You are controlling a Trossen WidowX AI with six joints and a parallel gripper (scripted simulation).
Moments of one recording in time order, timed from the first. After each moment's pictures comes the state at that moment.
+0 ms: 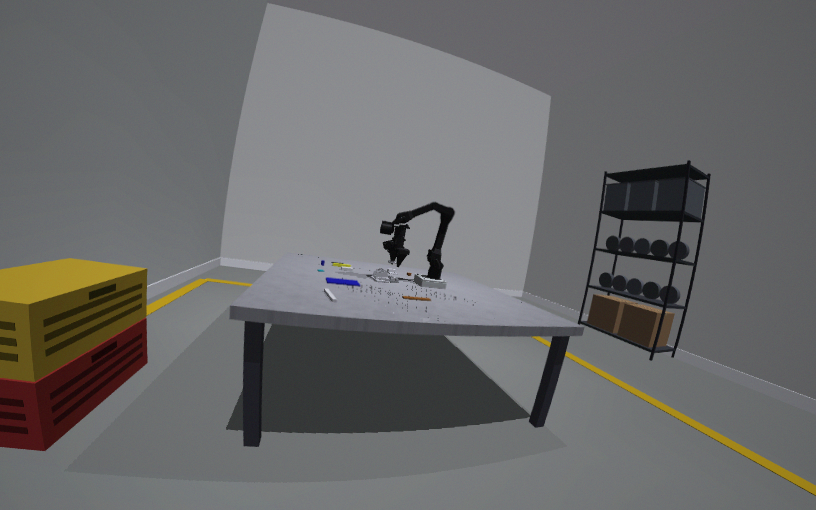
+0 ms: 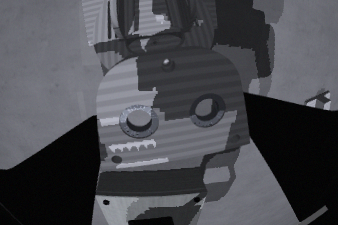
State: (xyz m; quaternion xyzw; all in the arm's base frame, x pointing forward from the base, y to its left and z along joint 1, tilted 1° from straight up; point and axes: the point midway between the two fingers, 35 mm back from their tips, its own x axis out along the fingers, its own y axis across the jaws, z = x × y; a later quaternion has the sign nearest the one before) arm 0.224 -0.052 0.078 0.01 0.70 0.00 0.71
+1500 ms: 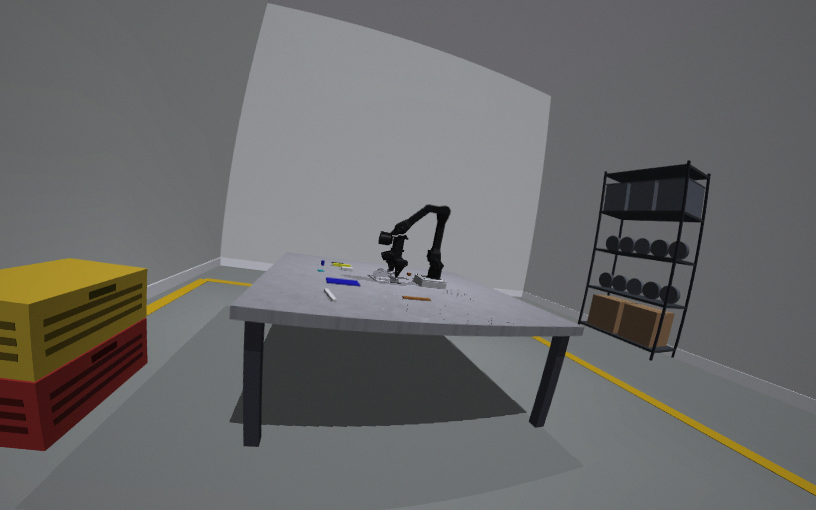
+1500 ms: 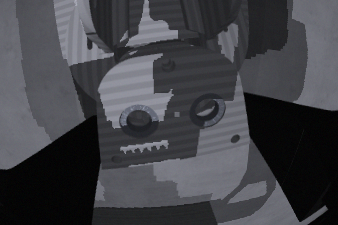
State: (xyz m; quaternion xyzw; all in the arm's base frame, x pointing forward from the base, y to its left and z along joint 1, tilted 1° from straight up) arm 0.226 -0.051 0.022 0.01 0.70 0.00 0.72
